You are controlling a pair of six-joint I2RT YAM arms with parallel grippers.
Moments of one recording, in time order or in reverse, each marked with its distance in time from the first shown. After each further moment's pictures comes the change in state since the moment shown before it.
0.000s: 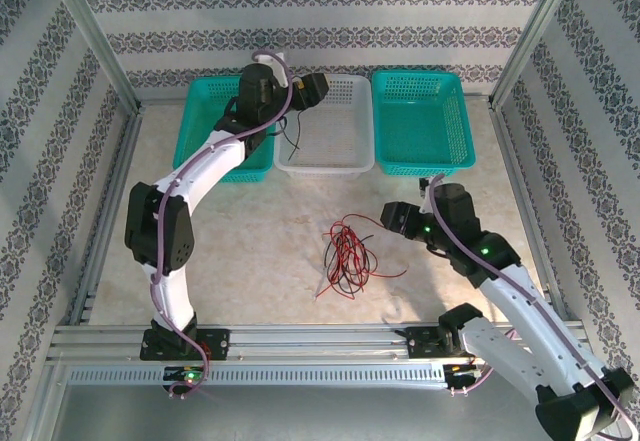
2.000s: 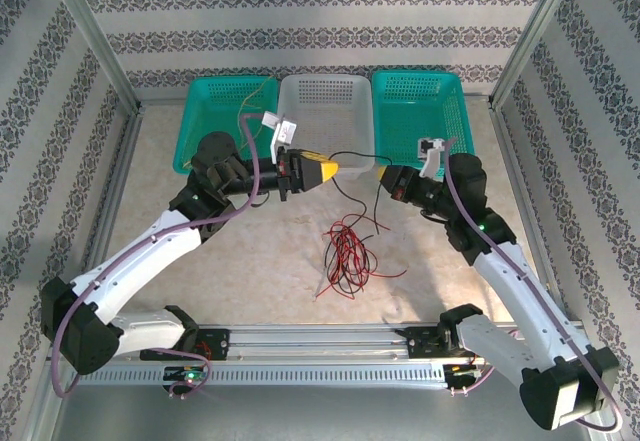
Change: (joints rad) left arm -0.220 -0.665 -0.566 0.225 0.537 -0.108; right arm -0.159 0.128 0.069 0.404 -0.339 0.098
